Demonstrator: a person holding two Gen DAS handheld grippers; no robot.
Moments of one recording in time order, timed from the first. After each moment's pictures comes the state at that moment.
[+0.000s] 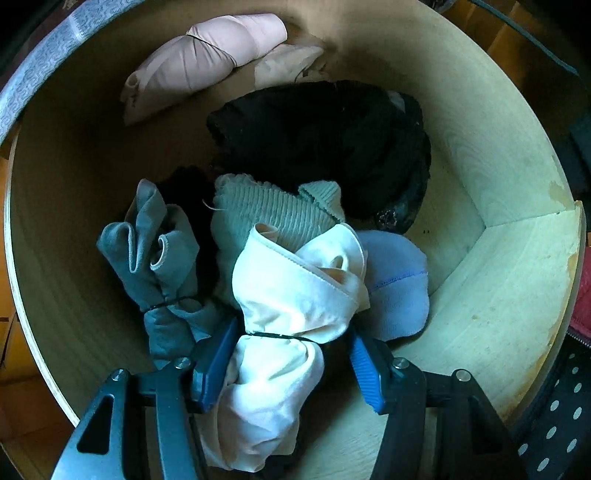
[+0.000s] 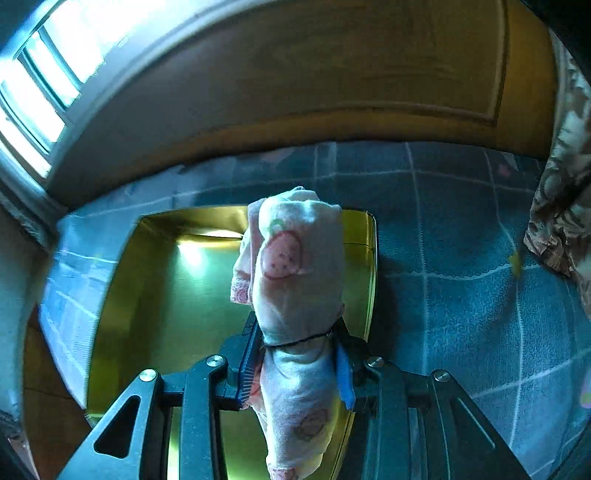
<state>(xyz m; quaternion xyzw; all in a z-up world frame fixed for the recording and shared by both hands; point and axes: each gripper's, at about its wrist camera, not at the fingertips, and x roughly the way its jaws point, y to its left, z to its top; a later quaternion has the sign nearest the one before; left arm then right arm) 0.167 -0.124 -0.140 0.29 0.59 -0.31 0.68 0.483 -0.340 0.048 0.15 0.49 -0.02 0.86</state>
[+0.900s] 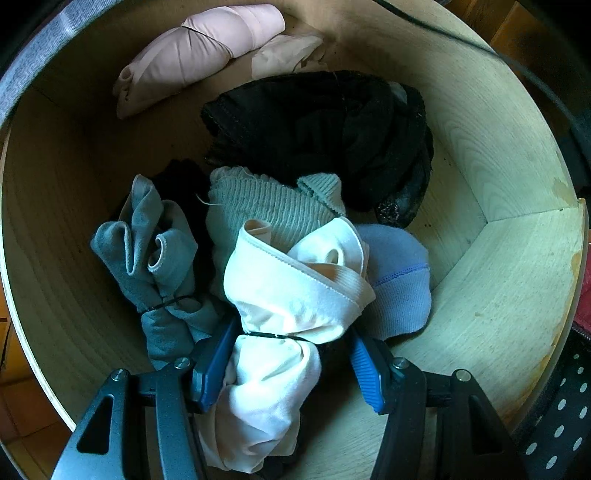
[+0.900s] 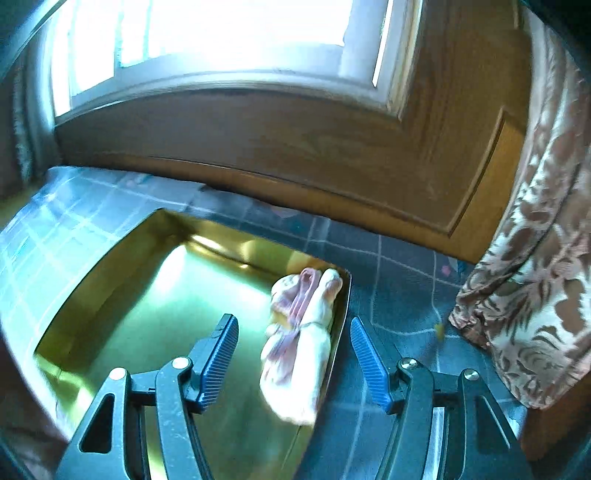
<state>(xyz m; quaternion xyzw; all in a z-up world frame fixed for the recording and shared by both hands) 0.173 -0.132 -0.153 0.30 0.60 -0.32 0.67 0.405 -0.285 0.102 -0.05 0.37 -0.06 0.93</state>
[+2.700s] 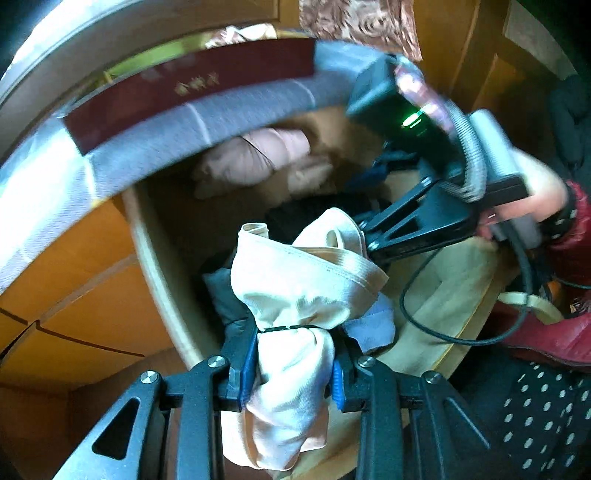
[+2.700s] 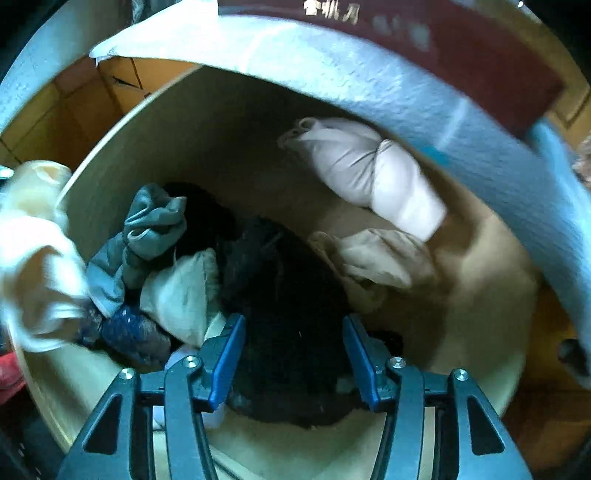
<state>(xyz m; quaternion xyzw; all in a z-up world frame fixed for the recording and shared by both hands) 0.151 -0.038 -0.030 0.20 0.48 -0.36 0.77 0.226 -0.185 -0.115 -0.12 0.55 0.12 0.82</state>
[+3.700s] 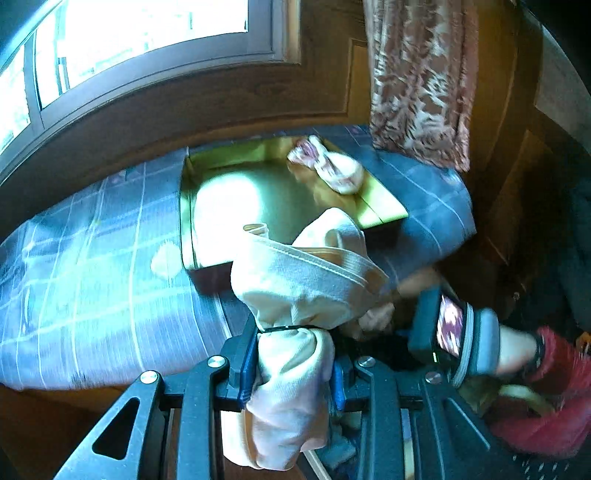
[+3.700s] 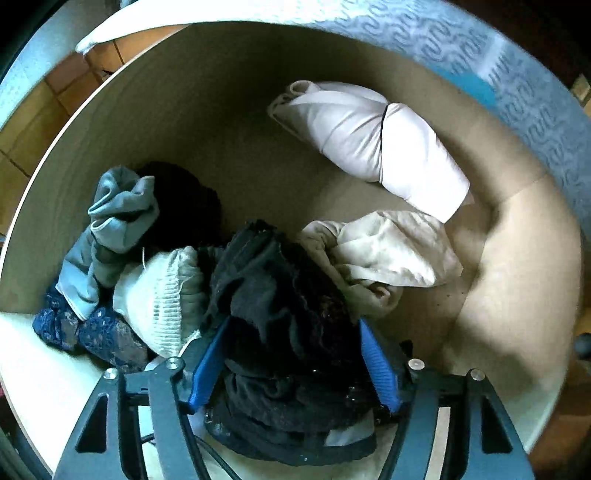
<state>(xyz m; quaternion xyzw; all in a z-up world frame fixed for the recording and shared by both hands) 0.271 -0.031 0.099 0.14 0.41 -0.31 0.85 0.235 -0.192 -0.159 -0.11 0.57 0.11 0.81</state>
